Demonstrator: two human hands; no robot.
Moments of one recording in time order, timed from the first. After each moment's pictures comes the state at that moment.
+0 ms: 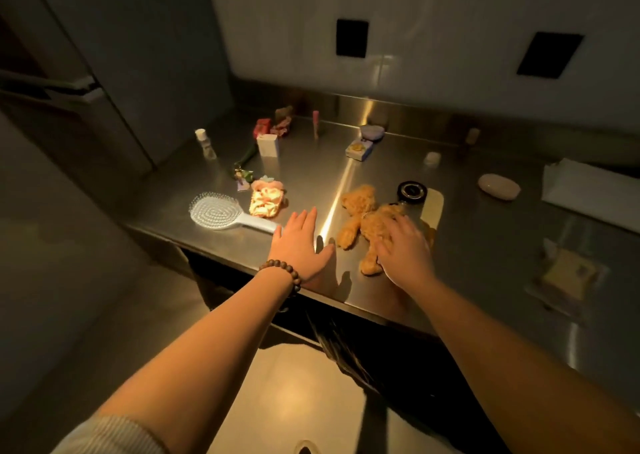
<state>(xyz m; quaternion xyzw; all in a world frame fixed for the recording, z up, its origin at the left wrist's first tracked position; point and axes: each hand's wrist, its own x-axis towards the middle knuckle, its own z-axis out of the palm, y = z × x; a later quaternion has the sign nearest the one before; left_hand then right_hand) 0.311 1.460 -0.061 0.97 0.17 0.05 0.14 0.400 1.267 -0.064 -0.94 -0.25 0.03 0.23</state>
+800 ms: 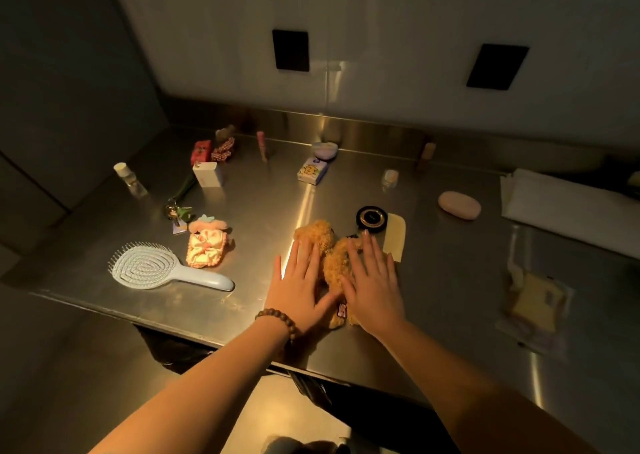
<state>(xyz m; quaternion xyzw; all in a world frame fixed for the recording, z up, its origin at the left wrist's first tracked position) 0.392 1.427 -0.117 0.99 0.06 0.02 0.10 0.452 1.267 -0.114 -0.95 -0.27 0.00 0.13</state>
